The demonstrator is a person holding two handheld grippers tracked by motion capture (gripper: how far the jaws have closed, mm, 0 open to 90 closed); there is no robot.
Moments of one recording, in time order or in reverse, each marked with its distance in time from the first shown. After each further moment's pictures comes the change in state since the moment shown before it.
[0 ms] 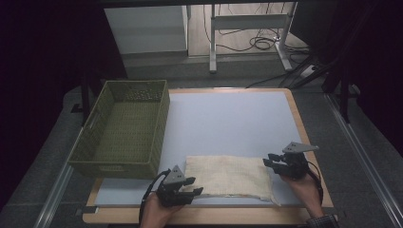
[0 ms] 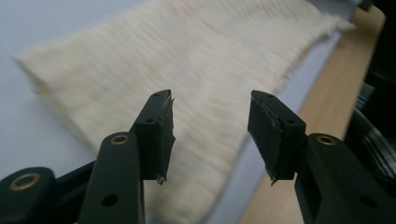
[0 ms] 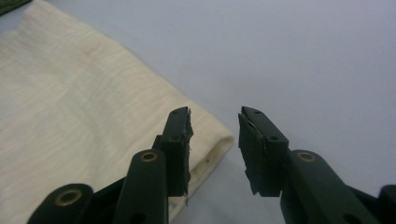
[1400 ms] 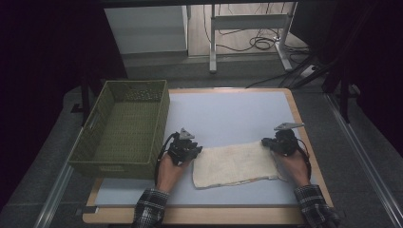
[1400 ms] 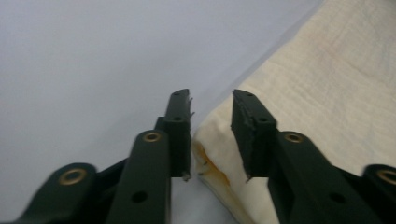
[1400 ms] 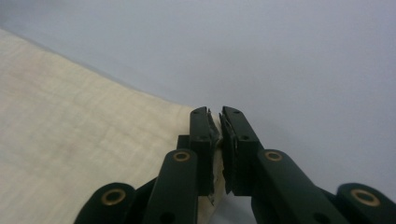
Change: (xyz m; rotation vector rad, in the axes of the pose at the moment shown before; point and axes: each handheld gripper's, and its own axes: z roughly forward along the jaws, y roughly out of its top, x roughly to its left) left arm 0.075 0.057 0.067 0.066 0.159 -0.072; right arm -0.054 0.032 0.057 0.073 -0.060 0.047
